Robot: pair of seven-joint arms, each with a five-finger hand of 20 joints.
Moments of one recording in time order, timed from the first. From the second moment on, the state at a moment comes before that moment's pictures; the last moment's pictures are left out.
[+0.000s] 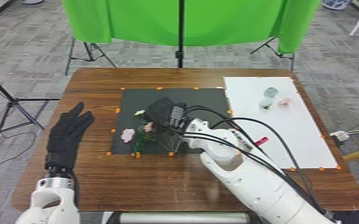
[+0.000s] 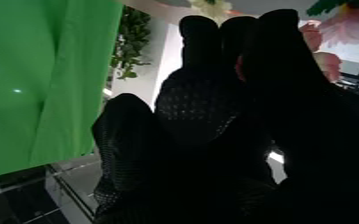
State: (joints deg) left arm 120.0 -67.4 -92.8 -114.0 53.1 11.9 15.7; right arm -68.9 -73.0 46.7 -86.6 -167.6 3.0 -13.4
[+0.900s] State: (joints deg) left arm 120.1 -67.4 -92.9 -114.0 53.0 11.9 15.8; right arm -69.0 -70.6 45.6 -87.5 -167.6 2.4 -12.7
